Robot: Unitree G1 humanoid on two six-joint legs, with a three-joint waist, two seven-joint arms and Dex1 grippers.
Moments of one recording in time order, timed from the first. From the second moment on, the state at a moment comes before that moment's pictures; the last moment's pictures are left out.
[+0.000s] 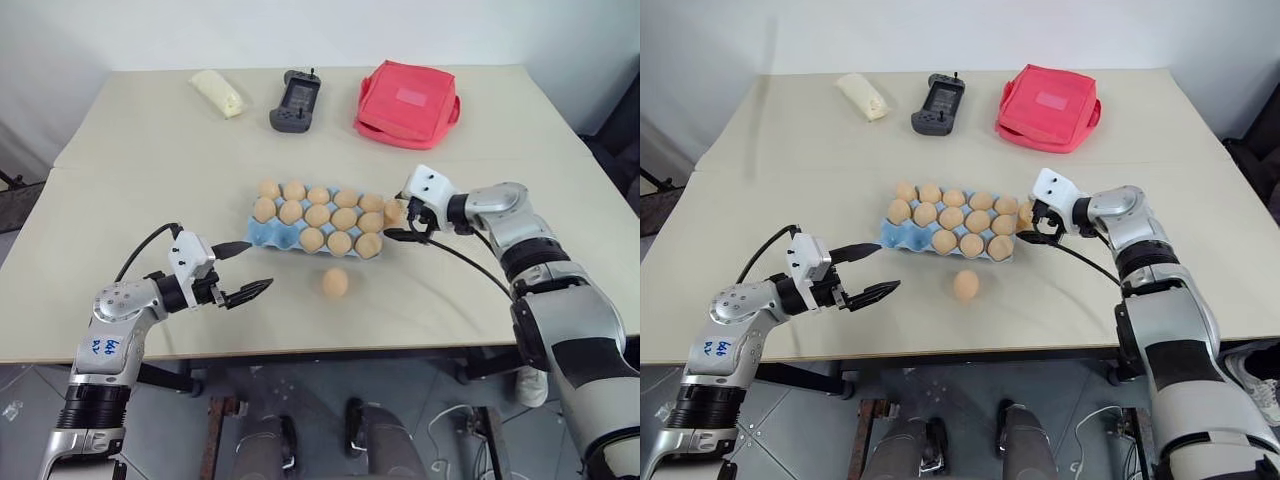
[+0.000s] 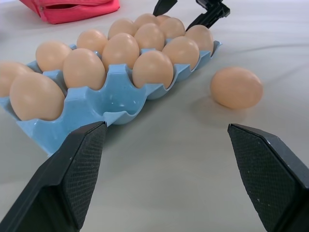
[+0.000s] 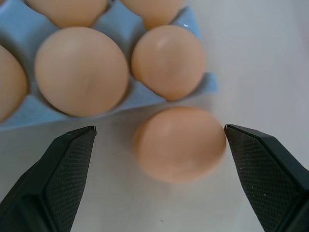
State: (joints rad) left arm -0.28 0.59 0.10 0.01 -0.37 0.15 -0.91; right arm -1.21 -0.48 0.19 1.28 -0.19 -0.23 1.03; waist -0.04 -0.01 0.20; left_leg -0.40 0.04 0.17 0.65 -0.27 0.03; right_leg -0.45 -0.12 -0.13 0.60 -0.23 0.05
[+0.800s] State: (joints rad) left arm -0.23 0.61 0.15 -0.02 -0.37 0.16 -0.90; right arm -1.16 -0.52 0.09 0.94 -0.03 -0.01 1.35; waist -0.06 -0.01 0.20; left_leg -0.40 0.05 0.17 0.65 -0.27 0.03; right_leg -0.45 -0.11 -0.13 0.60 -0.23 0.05
